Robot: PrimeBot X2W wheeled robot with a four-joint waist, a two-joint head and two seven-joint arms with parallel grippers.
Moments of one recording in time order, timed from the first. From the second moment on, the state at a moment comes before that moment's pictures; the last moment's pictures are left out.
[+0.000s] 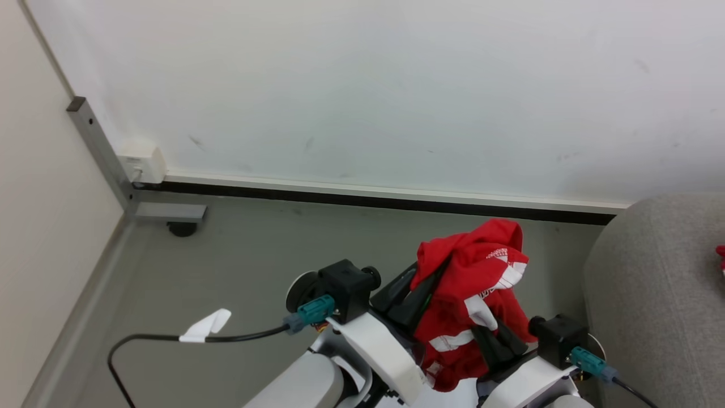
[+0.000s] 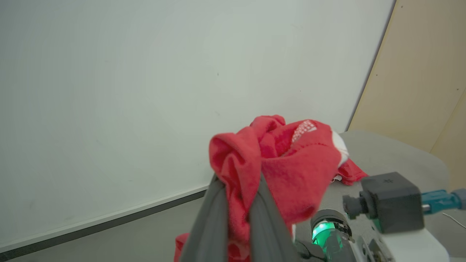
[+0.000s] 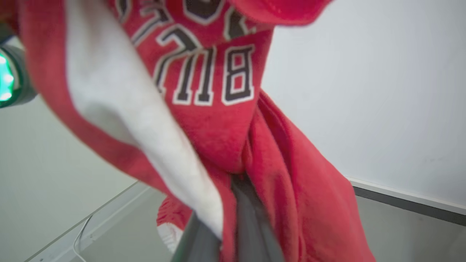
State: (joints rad) left arm -0.50 0.12 -0.77 0.16 -0.52 -0.01 -0.13; right arm -0.34 -0.08 0.55 0.50 0.49 0.13 -0.26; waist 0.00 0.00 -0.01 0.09
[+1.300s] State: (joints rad) left arm -0.50 0.18 -0.77 0.24 -0.45 0.00 -0.26; right arm -0.28 -0.20 0.10 0.24 0.34 0.13 -0.26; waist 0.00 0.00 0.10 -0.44
